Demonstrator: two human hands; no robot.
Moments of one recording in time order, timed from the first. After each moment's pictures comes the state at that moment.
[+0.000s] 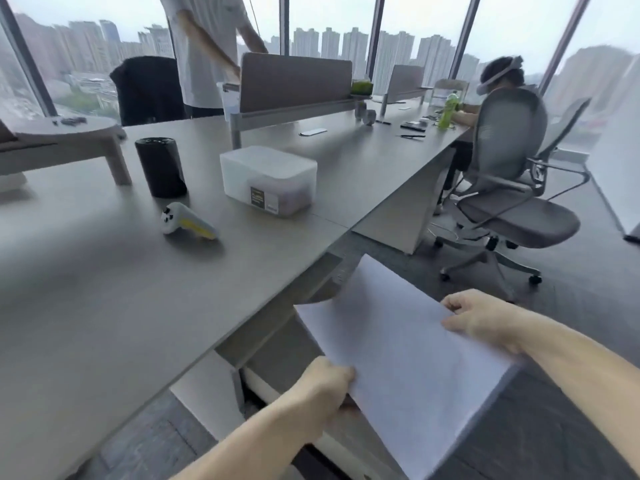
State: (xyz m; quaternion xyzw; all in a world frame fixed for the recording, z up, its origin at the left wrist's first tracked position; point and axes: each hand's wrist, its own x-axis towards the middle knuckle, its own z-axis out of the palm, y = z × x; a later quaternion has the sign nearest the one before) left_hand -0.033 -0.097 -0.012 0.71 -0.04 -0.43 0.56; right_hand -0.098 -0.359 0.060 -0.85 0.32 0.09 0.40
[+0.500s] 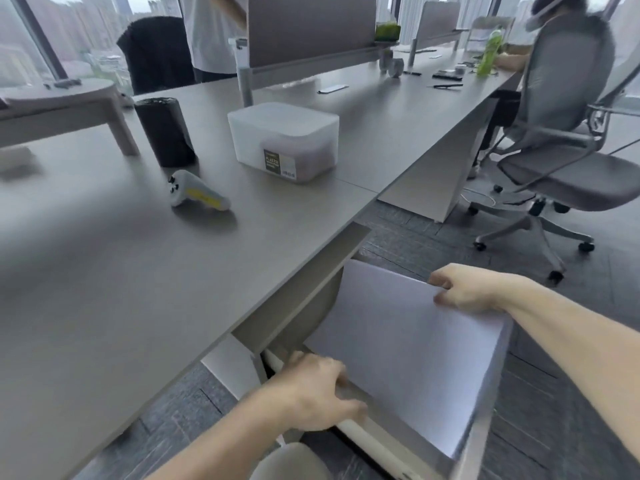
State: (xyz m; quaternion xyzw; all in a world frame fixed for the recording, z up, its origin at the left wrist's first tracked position) left_hand 0.010 -0.056 -0.041 0.89 -0.34 -0.30 0.07; right_hand -0.009 -0.357 0.001 -0.95 0.19 0.19 0.17
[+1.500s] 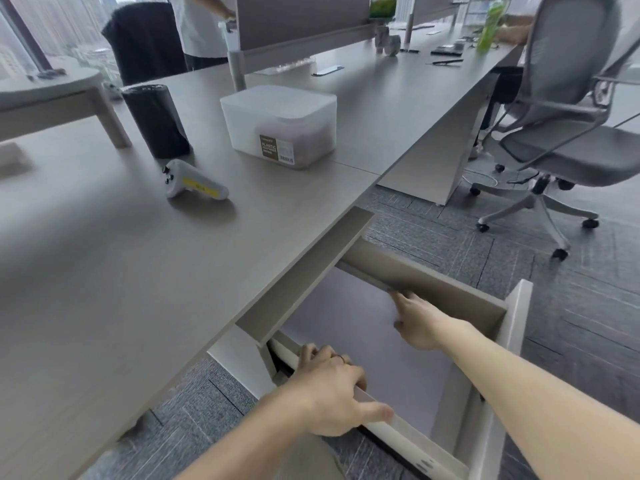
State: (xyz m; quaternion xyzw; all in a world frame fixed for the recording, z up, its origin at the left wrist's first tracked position) left_hand 0.002 -0.063 -0.075 0.86 -0.40 -0.30 0.02; right_hand -0.006 -0.293 -0.105 -0.95 0.20 0.20 0.16
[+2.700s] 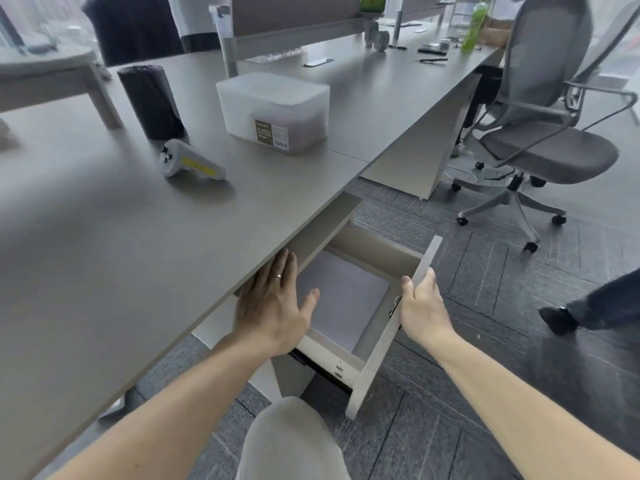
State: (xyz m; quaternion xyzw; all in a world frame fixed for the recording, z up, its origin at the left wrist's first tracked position) left_hand 0.044 -0.025 -0.052 0.95 -0.28 -0.05 0.13; right_hand -0.060 -0.247 -0.084 -0.80 0.40 -0.09 0.43
